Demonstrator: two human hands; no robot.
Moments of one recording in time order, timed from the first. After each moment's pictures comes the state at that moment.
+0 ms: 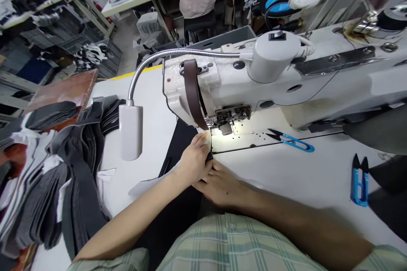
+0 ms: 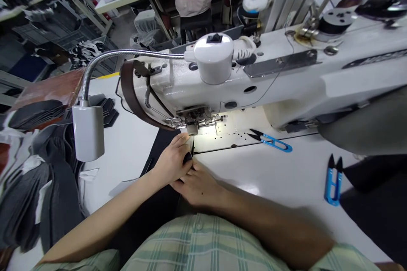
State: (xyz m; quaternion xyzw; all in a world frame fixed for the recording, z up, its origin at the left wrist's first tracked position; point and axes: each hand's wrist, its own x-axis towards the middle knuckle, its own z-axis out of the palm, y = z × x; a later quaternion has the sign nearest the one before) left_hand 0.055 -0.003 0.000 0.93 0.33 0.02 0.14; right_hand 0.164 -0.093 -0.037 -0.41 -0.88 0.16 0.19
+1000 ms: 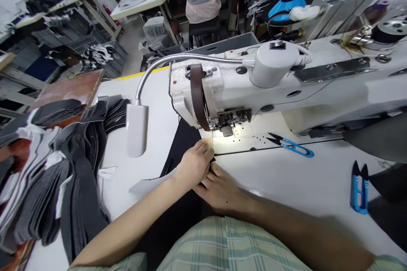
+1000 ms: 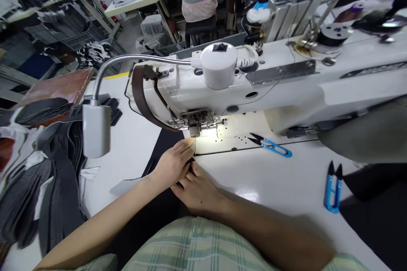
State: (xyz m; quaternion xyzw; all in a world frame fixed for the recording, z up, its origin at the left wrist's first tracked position) left_hand 0.051 -0.008 -0.001 0.96 0.28 0.00 0.07; right_hand 0.161 -0.102 -0.042 -0.40 -0.89 0.13 0.17
